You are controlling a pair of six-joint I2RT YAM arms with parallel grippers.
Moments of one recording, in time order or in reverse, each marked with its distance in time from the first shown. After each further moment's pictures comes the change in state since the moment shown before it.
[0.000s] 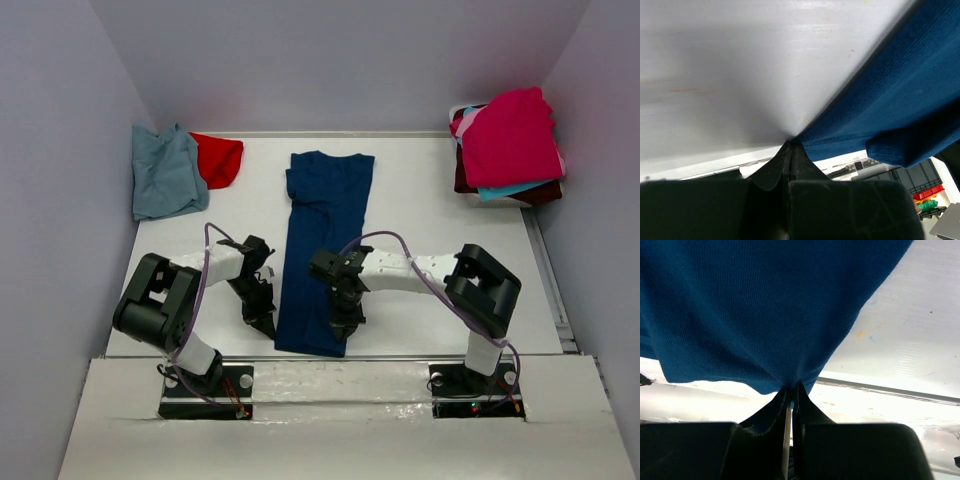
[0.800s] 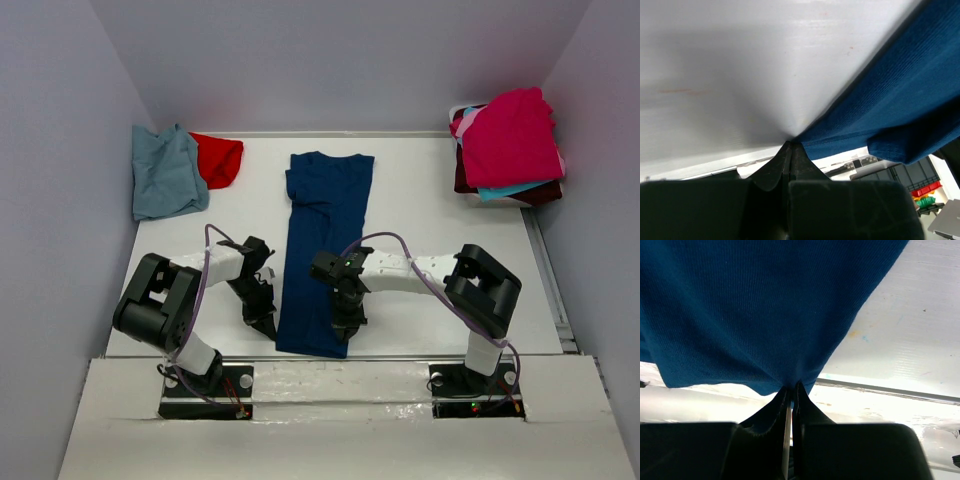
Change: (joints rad) left arm 0.000 0.000 -0.005 0.005 0.010 -0.001; right arm 0.000 -0.005 -0.016 -0.001 0.003 0.005
